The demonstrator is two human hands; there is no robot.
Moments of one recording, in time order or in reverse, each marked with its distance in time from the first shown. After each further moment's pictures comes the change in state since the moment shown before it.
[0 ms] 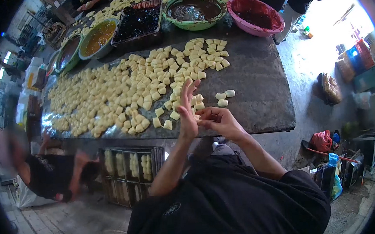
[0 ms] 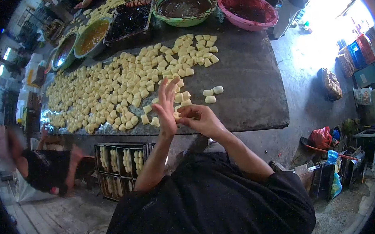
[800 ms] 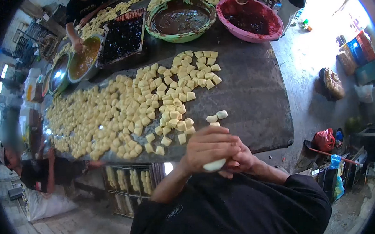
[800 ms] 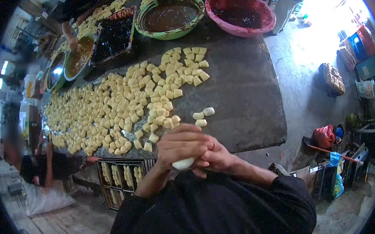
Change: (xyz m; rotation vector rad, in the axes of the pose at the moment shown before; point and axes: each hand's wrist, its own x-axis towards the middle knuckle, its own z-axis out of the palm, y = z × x) left_hand 0.057 0.039 0.061 0.093 -0.466 0.616; right_hand -0.026 -0.044 -0.066 0.832 -0.357 -0.064
